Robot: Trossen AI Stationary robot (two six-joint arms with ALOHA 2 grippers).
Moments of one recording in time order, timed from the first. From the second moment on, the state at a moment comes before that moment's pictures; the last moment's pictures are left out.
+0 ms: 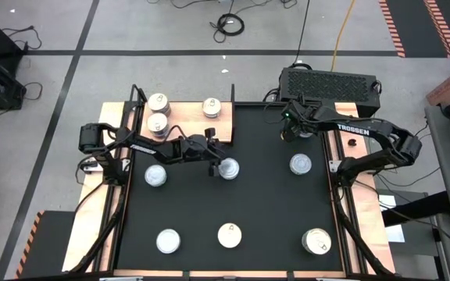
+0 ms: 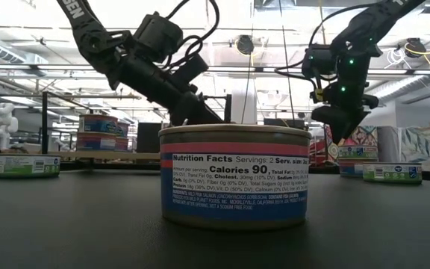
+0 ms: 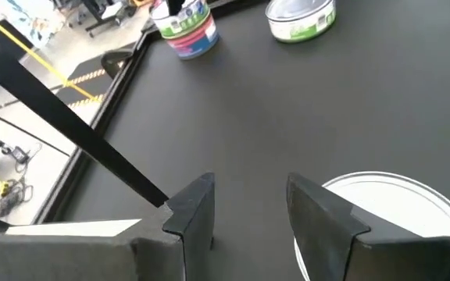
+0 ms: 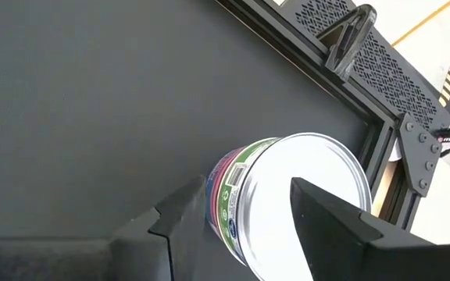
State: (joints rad) left arm 0.15 1.72 0.76 0.53 -0.11 0.38; right arm -0.64 1.34 0.83 -0.73 0.47 0.29
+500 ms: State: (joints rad) left arm 0.16 1.72 0.76 0.53 -0.05 0.37; right arm -0.64 1.34 0.83 -0.75 0.49 0.50
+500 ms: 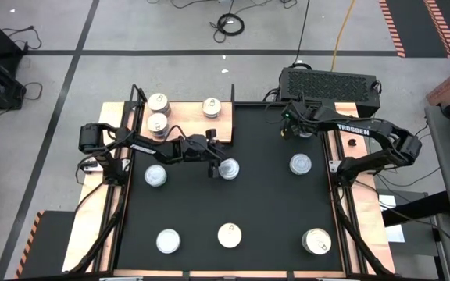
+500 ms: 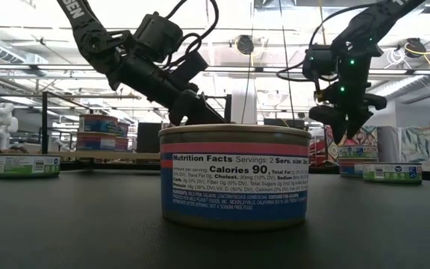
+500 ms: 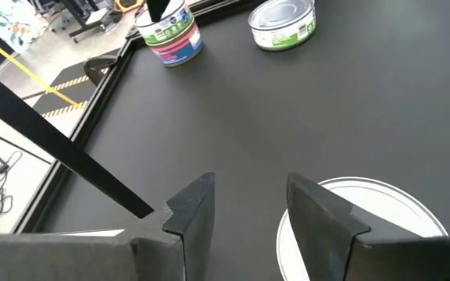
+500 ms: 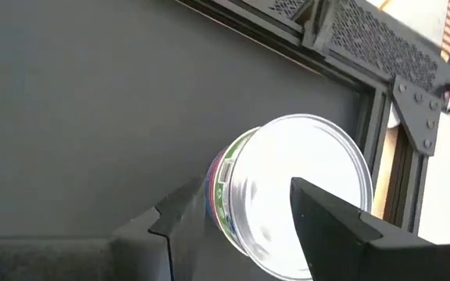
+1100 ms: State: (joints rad) left arm 0.16 1.72 0.76 0.53 -0.05 0.37; right arm -0.57 1.45 0.78 -0.71 0.61 0.56
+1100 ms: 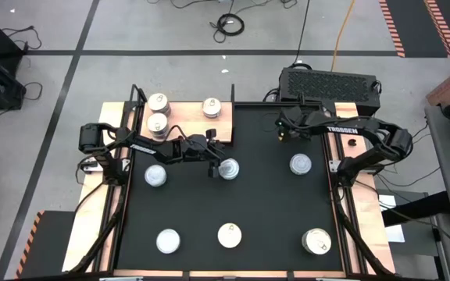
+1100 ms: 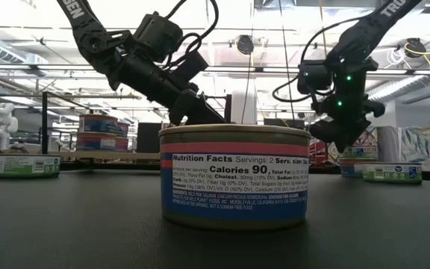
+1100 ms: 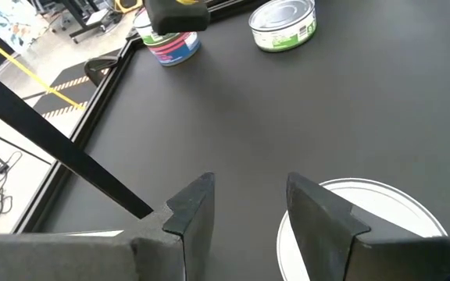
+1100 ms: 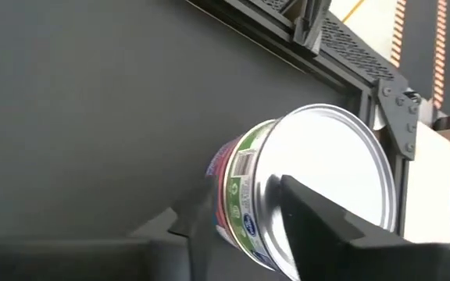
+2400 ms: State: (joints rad) left arm 0.16 1.72 0.76 0.55 -0.05 0.37; right arm -0.46 1.34 0.81 -0.75 0.57 0.54
